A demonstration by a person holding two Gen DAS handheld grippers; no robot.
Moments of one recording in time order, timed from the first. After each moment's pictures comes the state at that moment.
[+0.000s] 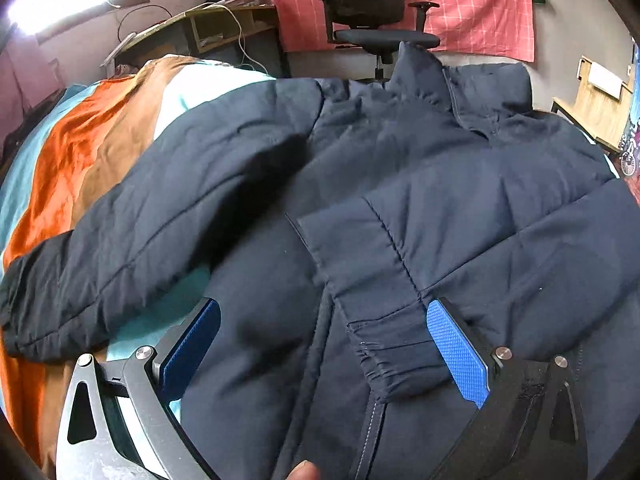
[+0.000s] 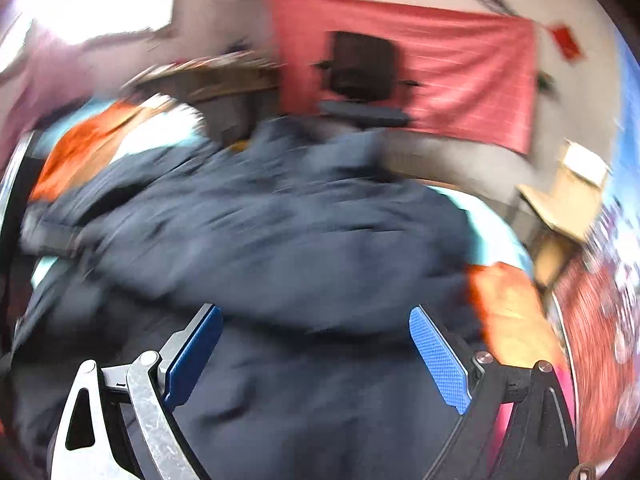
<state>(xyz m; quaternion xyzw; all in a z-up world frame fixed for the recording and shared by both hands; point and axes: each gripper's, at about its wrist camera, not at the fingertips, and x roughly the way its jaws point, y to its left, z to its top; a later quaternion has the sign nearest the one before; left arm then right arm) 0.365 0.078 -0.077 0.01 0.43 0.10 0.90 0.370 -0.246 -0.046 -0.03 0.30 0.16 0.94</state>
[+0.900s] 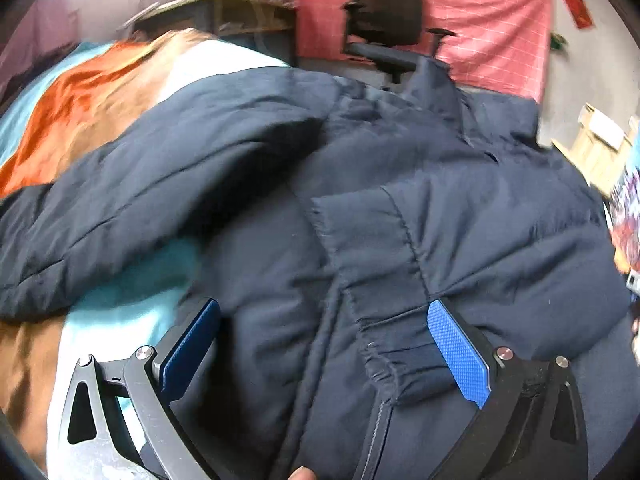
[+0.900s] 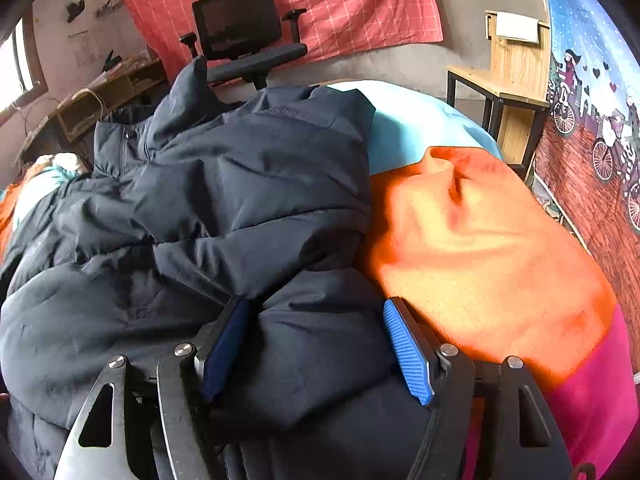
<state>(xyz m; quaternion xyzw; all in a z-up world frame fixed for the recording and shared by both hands) 0.350 0.107 -0.084 -0.09 0.40 0.10 0.91 0.473 -0.311 -0.134 0.10 0.41 0.09 0.90</state>
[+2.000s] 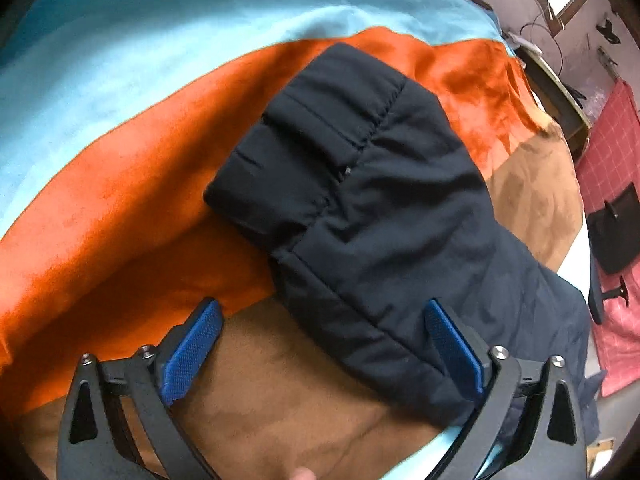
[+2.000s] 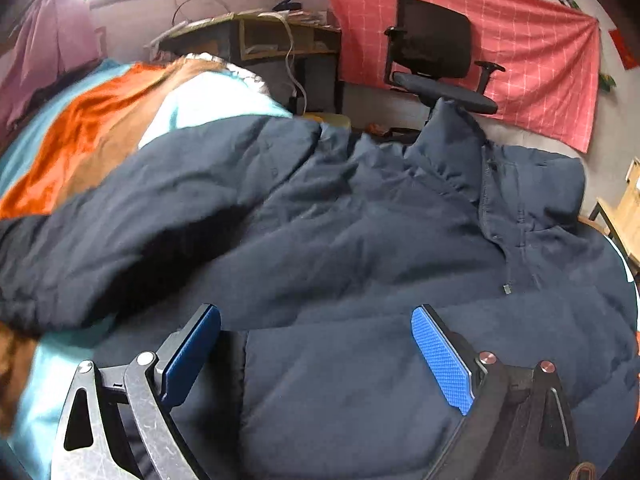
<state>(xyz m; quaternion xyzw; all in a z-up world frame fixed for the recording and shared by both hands) 0.184 0.412 -0.076 -0.43 0.31 0.41 0.74 0.445 0.049 -0.093 -0.10 0.36 0.27 0.89</state>
